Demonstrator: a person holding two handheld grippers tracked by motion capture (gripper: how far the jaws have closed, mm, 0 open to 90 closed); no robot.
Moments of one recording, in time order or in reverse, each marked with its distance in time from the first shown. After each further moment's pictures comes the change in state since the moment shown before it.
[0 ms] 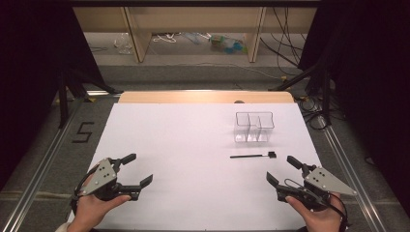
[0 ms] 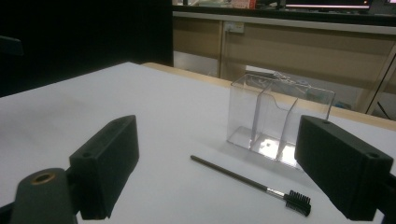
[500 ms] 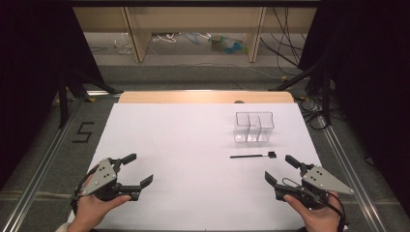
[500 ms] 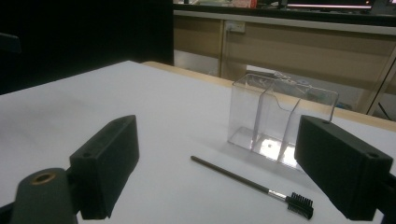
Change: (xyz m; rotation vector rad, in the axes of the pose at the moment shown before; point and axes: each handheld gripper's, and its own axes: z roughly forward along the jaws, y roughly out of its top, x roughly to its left) left arm -0.001 0.000 0.001 -0.005 -0.008 0.005; right arm 0.000 0.001 0.004 0.016 -0.011 -0.015
